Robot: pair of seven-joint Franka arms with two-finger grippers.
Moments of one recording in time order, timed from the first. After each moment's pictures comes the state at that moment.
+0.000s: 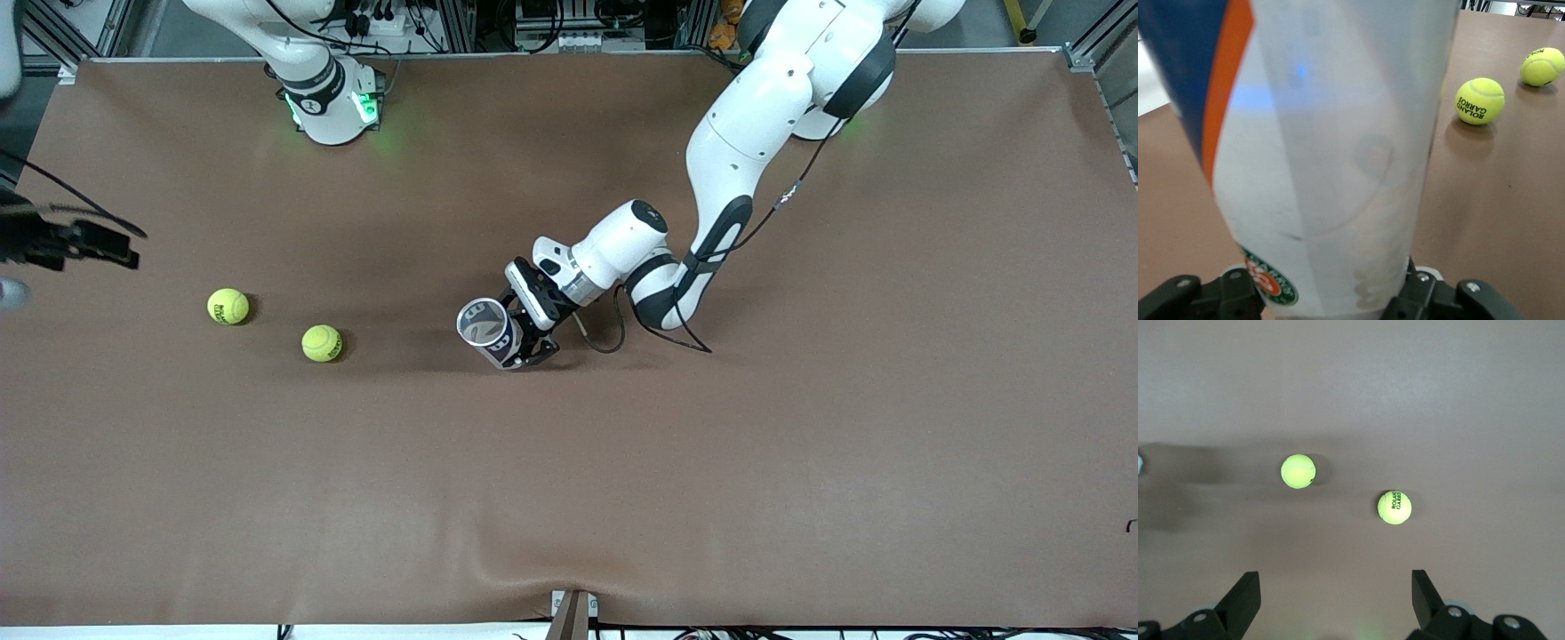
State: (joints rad) left arm -0.62 1.02 -0.19 -1.53 0.53 3.53 -0.18; right arm -0.05 0.15 -0.04 -1.52 0.00 1.51 -0.11
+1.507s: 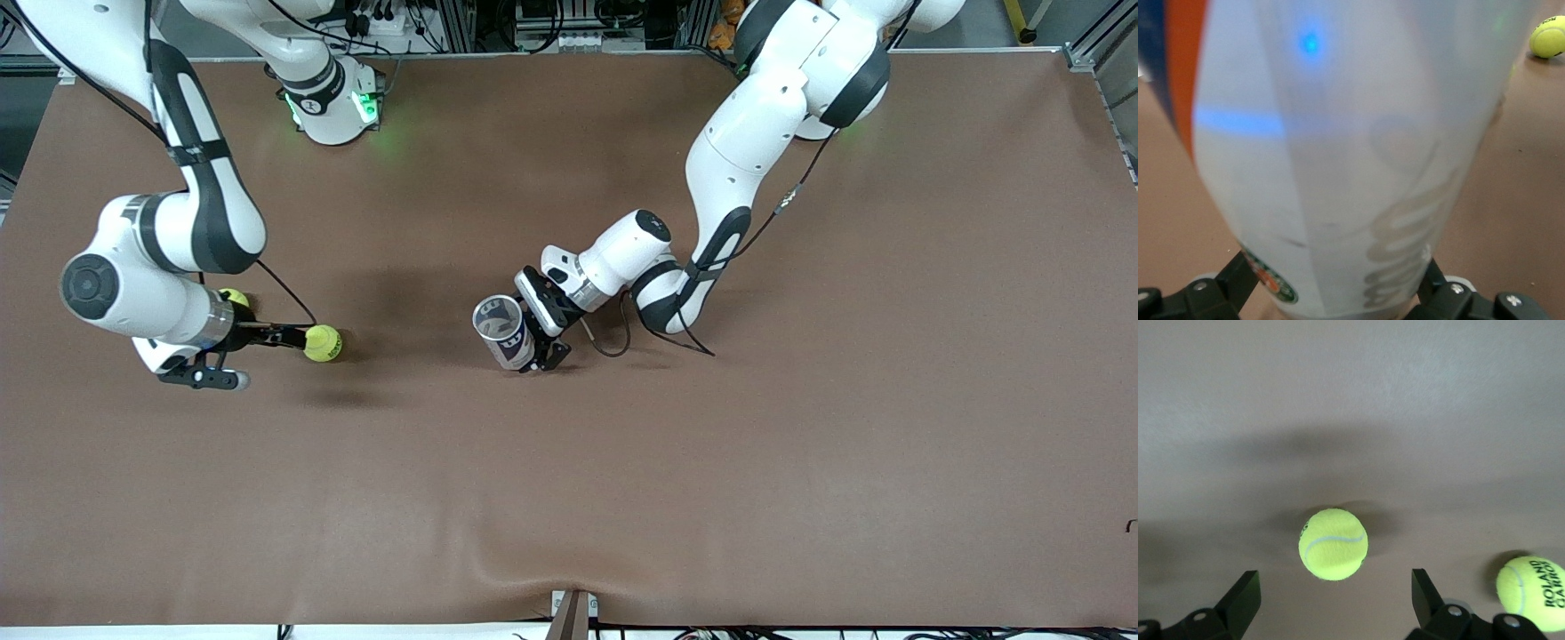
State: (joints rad) left arm -0.61 1.07 -0.18 -1.54 0.53 3.55 -0.18; right arm 0.05 0.30 -0.02 -2.01 0.10 2.19 0.09
